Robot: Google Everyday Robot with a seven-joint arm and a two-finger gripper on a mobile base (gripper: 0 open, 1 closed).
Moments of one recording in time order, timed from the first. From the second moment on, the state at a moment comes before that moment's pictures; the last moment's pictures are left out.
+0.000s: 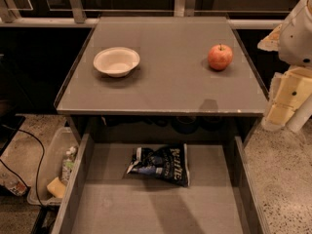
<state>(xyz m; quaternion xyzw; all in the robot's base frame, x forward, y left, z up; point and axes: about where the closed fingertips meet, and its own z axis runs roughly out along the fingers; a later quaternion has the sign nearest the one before) 0.438 -0.216 0.977 -0.60 0.78 -0.04 0.16</state>
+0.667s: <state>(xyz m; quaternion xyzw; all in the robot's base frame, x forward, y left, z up) 0.430 -0.203 0.949 -0.60 0.78 -0.01 0.17</state>
